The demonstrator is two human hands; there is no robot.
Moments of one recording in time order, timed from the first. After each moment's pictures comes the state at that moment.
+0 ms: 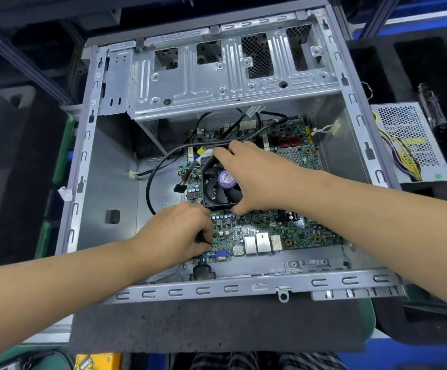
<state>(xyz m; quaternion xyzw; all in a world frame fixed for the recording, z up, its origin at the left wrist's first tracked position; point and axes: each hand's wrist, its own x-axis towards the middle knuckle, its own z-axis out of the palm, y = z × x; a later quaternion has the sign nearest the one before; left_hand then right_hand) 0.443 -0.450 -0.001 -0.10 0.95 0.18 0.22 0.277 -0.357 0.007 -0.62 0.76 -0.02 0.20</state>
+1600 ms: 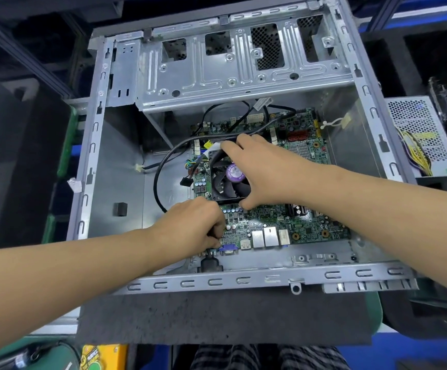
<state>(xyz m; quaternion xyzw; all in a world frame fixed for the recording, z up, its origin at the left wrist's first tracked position) 0.435 -0.447 -0.011 -0.12 0.94 0.19 0.27 0.280 -0.357 0.006 -0.62 0.76 -0.02 0.19</state>
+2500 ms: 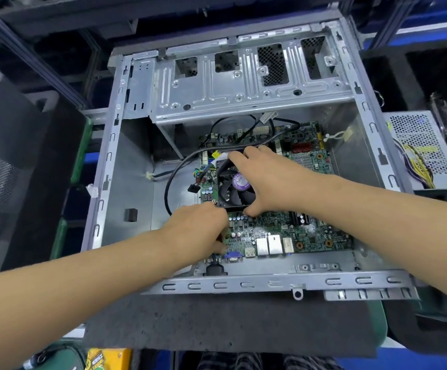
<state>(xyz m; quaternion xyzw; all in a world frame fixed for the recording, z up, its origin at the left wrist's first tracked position) 0.423 -0.438 0.014 -0.11 0.93 0.09 0.33 0.279 -0.360 0.009 -0.62 0.76 0.00 0.19</state>
